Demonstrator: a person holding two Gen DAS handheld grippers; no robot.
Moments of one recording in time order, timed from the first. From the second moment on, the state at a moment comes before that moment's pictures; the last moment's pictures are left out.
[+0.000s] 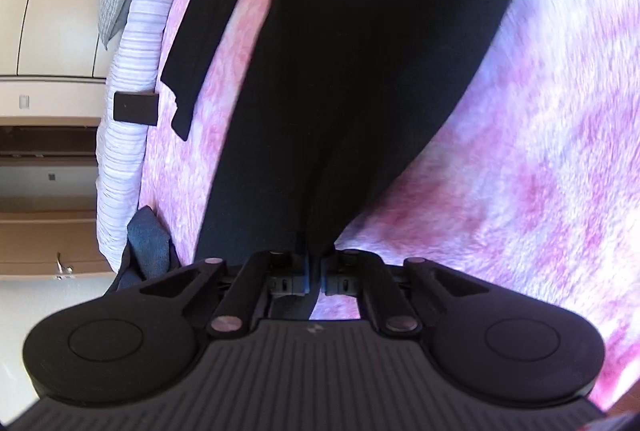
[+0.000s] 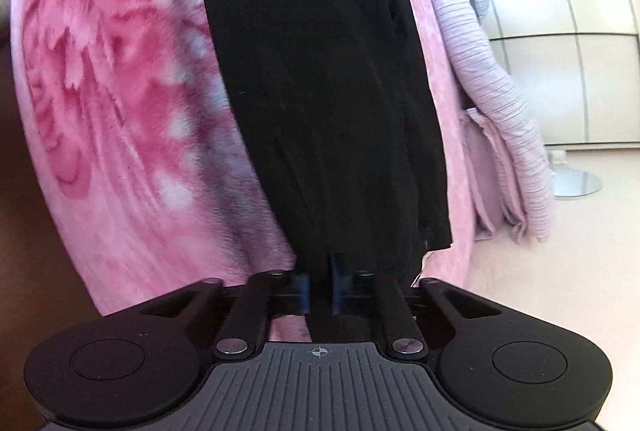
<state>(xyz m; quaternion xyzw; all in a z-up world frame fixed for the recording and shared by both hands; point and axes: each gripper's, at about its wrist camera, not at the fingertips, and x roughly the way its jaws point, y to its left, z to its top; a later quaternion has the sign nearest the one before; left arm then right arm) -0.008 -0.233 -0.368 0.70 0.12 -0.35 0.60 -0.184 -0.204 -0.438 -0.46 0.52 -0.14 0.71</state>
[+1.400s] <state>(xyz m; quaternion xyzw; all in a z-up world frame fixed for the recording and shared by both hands) 0.241 -0.639 -0.240 0.73 0.27 -0.47 0.42 0.057 -0.513 -0.259 -0.18 0.66 0.09 0.72</state>
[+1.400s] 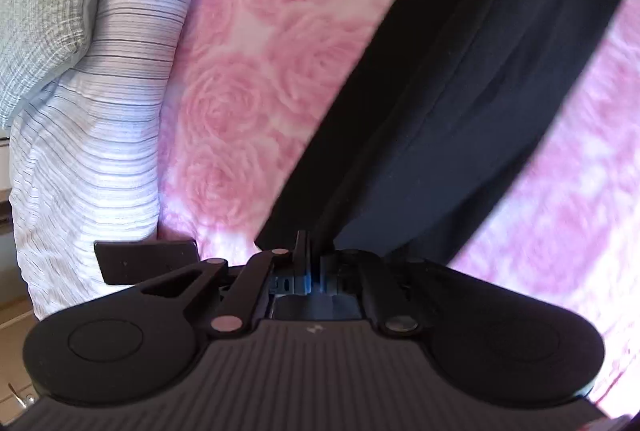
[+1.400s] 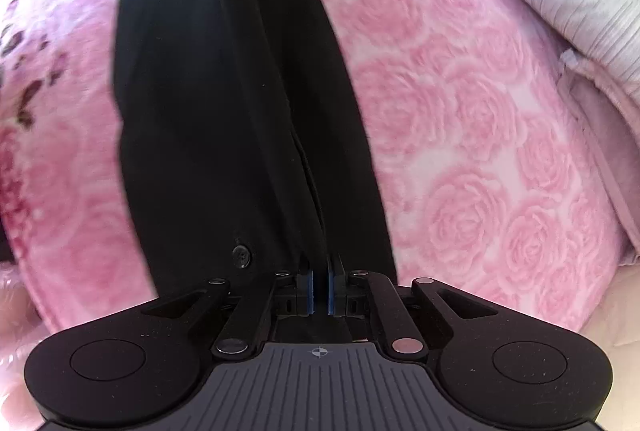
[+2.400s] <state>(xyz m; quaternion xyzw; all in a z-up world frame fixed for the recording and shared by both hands) 0.211 -0.688 -0.299 0.80 0.20 -0.33 0.45 -0.045 -0.621 -0.292 0.19 0.52 -0.24 0.80</state>
